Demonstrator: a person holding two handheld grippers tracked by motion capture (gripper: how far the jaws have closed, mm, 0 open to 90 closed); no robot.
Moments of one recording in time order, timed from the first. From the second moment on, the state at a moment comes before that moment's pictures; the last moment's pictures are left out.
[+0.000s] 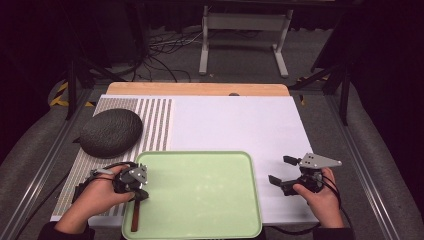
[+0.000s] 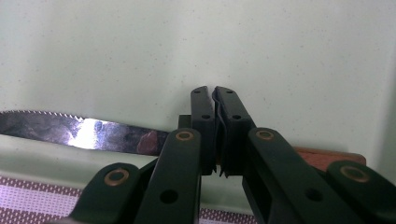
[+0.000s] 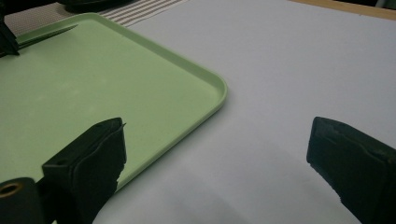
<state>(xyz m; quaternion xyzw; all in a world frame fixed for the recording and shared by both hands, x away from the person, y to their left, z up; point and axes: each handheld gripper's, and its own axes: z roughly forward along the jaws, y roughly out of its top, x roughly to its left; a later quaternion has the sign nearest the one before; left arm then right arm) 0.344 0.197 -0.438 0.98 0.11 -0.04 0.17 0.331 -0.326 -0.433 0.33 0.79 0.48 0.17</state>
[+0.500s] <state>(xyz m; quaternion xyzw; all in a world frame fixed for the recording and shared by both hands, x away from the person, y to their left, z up) 0.342 0.200 -0.424 0.97 0.13 -0.02 0.20 0.331 -0.326 -0.433 0.33 0.79 0.48 0.17</state>
